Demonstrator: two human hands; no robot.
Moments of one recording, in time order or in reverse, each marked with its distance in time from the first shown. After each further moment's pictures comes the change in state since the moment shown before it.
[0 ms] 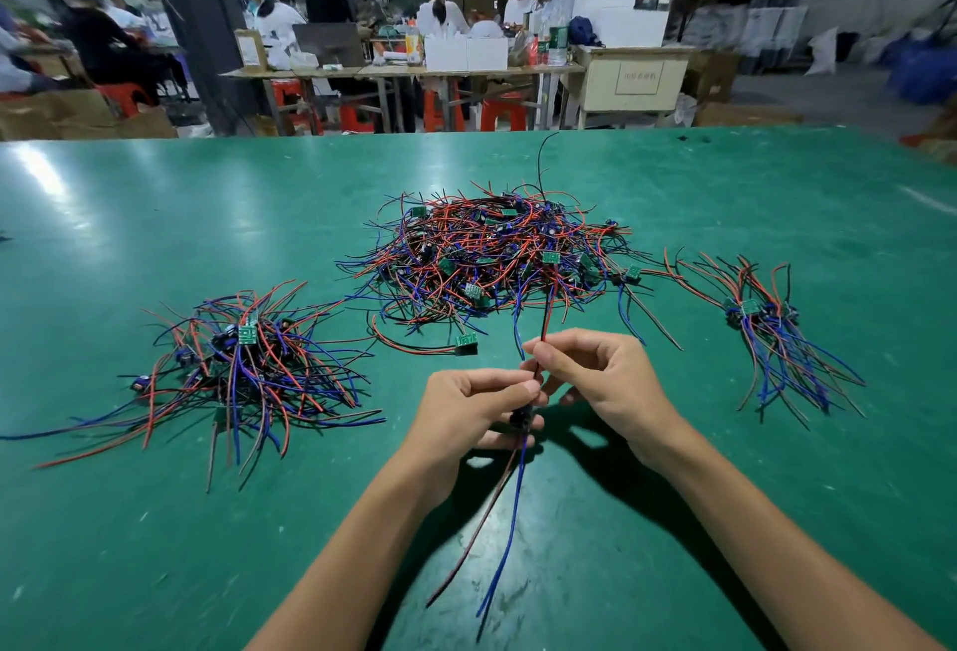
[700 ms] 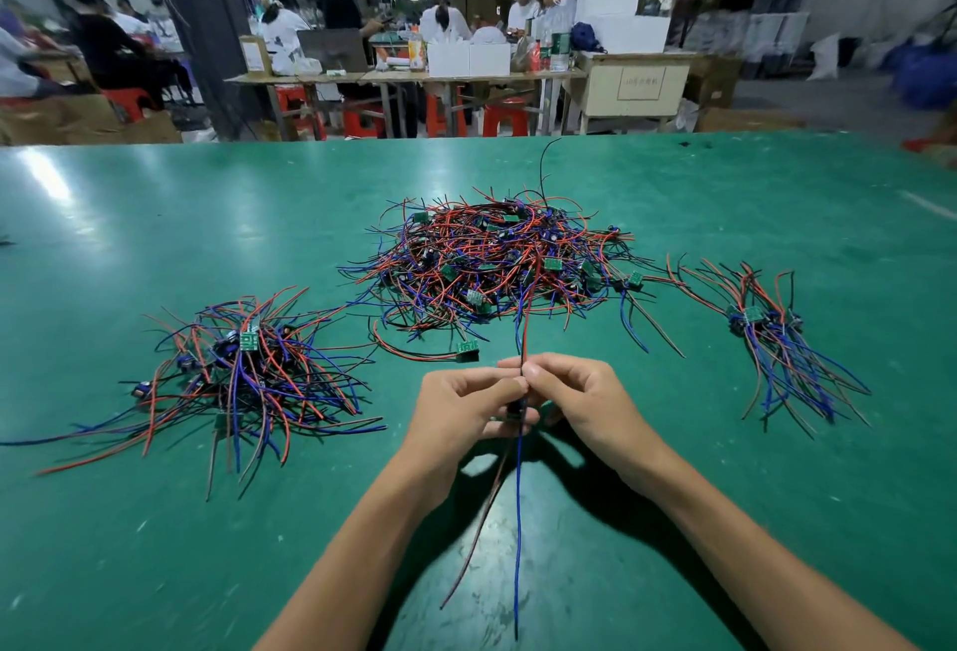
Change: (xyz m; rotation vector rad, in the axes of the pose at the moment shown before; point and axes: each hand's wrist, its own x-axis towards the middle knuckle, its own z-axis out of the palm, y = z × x) left_hand 0.006 -0.002 -0.003 0.005 0.061 0.106; right_hand -0.001 0.009 0.016 -0.012 -0.081 0.028
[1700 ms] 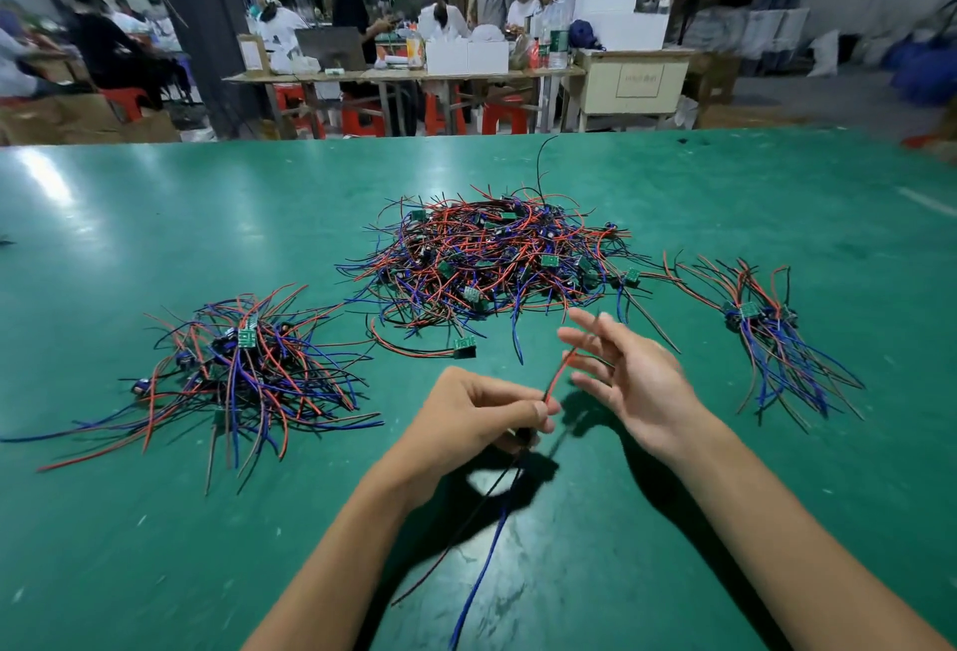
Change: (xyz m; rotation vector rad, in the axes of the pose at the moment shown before) left_hand -0.009 0.007 -0.001 0.238 -0.221 0.028; right_hand 0.011 -0.013 -0.036 0.454 0.274 0.321
